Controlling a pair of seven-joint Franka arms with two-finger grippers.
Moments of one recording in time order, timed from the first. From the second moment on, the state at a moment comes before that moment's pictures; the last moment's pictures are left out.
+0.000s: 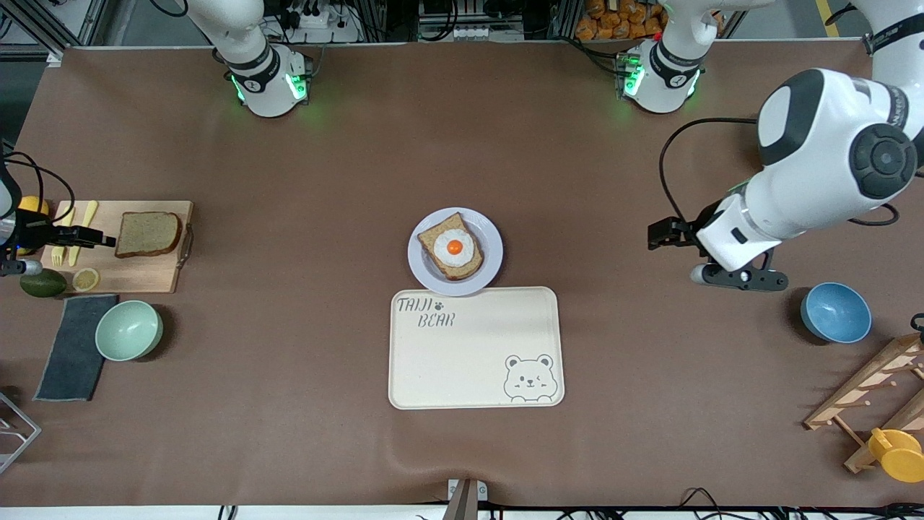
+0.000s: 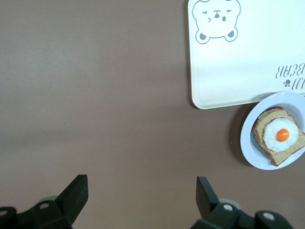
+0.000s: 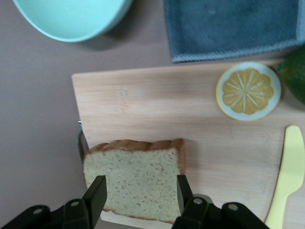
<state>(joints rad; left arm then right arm) -0.06 0.22 -0.21 -1.66 -0.13 1.80 -0.12 -0.61 0.44 0.00 -1.87 0.14 2.00 -0.64</state>
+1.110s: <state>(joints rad) -0.12 0.23 -0.21 -1.65 -0.16 1.98 -0.13 -0.66 0.53 0.00 -1.87 0.16 2.04 -0.80</state>
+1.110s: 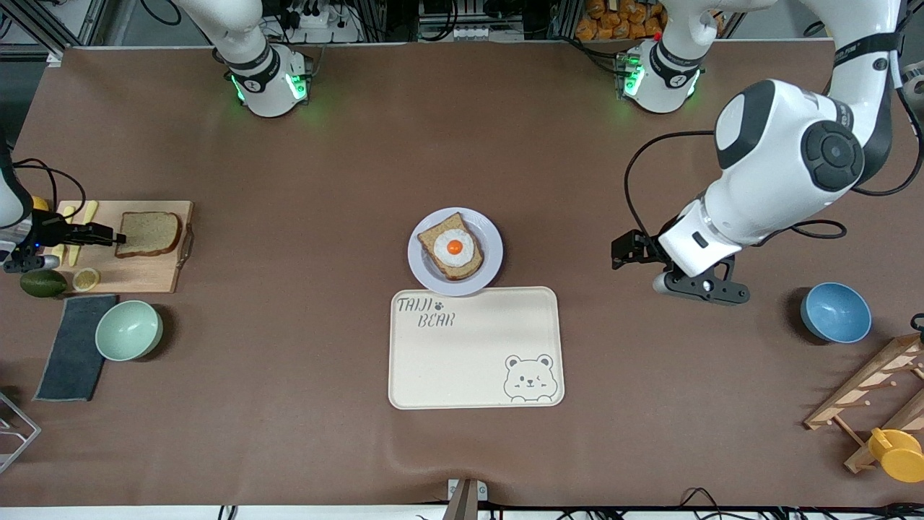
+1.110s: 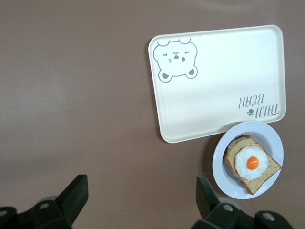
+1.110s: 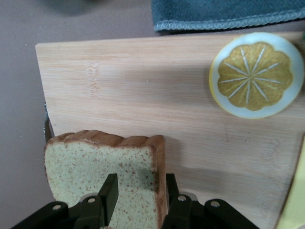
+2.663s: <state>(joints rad) -0.07 0.15 -0.21 -1.75 -0.28 1.97 -0.13 -0.67 0.56 0.01 -1.81 0.20 1.94 -0.86</state>
